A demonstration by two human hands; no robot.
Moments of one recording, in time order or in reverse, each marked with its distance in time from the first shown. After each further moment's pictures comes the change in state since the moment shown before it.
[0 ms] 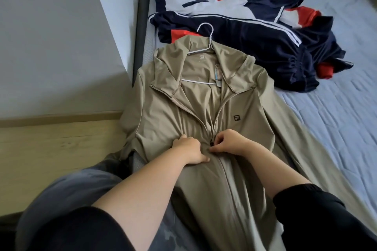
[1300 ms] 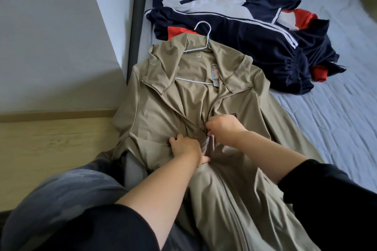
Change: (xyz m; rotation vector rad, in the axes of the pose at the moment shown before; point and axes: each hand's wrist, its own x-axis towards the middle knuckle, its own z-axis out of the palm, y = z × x) left_hand 0.011 0.025 0.014 0.123 0.114 -0.223; right_hand 0.009 -0.027 -0.025 -0.858 0.203 -0.405
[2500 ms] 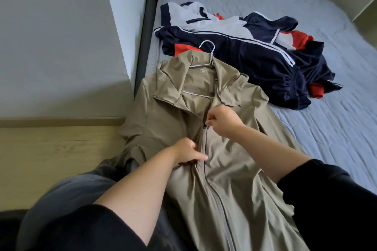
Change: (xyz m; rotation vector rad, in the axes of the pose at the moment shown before) left_hand -0.007 -0.045 -0.026 -1.035 -0.172 0.211; right_hand 0.013 -0.006 -0.061 0.505 0.110 0.339
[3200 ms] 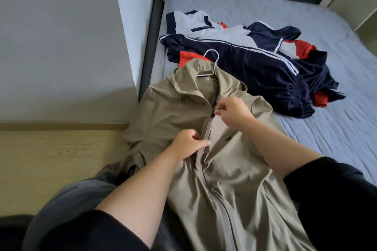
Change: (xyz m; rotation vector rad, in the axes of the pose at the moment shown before) left_hand 0.012 0.014 -0.020 -0.029 0.283 0.159; right_hand 0.021 -0.004 -0.034 0.099 0.127 0.035
